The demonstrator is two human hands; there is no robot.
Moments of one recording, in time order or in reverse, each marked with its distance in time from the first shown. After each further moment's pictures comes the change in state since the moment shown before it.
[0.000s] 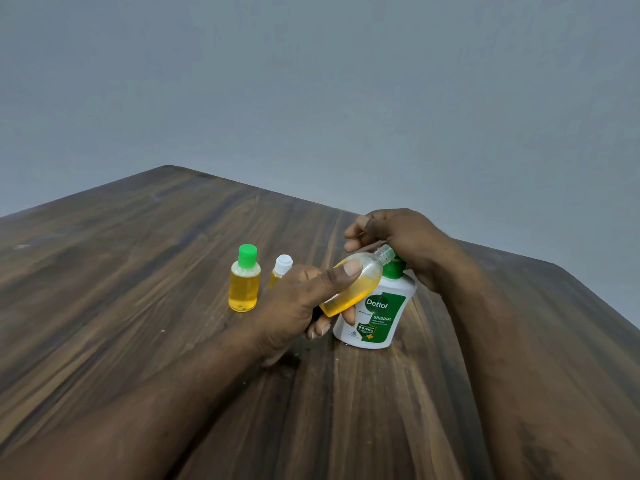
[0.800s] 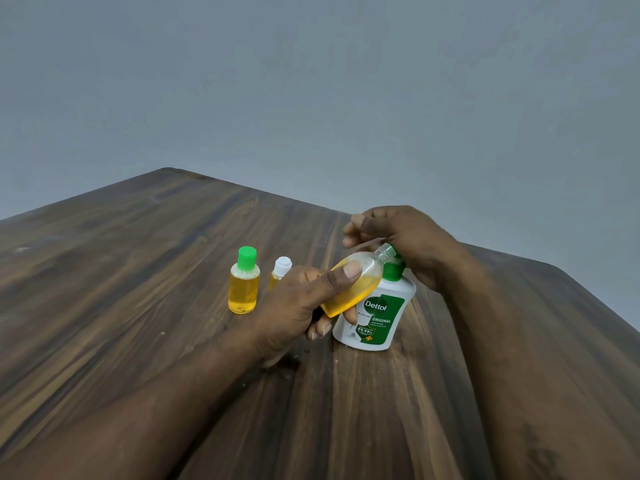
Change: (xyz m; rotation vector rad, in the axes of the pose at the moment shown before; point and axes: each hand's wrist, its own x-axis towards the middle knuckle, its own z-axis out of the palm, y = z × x) left_hand -0.001 0.002 0.000 -0.008 -0.006 0.013; right_hand 0.003 0.002 -0.001 0.099 -0.013 -0.048
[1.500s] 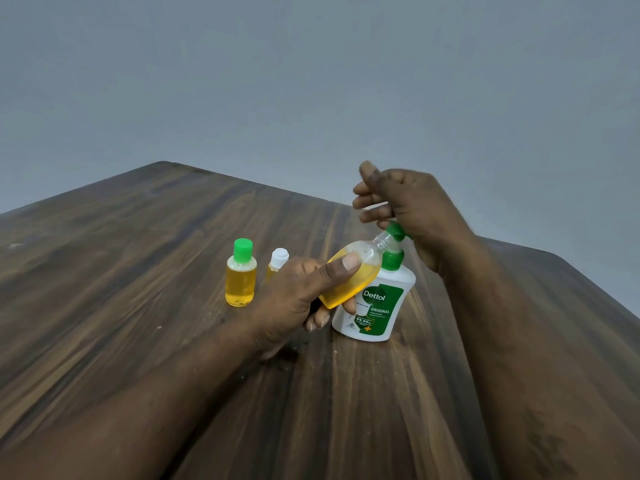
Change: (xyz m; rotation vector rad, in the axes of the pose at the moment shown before) left_hand 0.002 -0.003 0.000 0.009 -0.008 -0.002; right_hand 0.001 -0.010 -0.005 0.050 0.182 -0.162
